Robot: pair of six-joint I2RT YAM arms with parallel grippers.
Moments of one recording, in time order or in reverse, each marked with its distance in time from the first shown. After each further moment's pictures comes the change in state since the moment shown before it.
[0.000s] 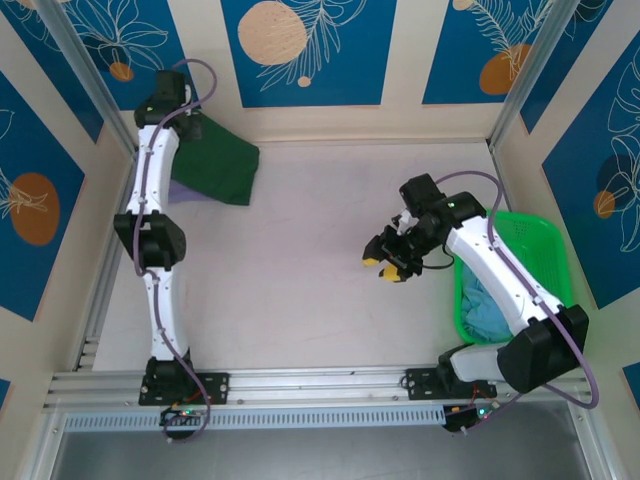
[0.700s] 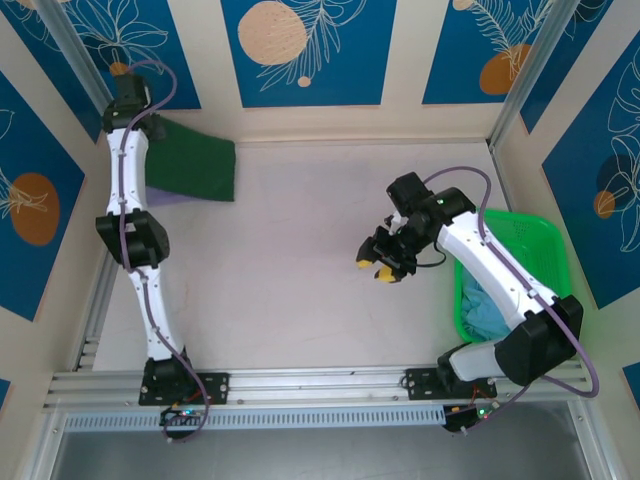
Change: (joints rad) left arm 0.172 0.080 0.011 0.079 -0.070 -0.036; right arm 0.065 0.035 0.062 -0.038 0.053 0.040
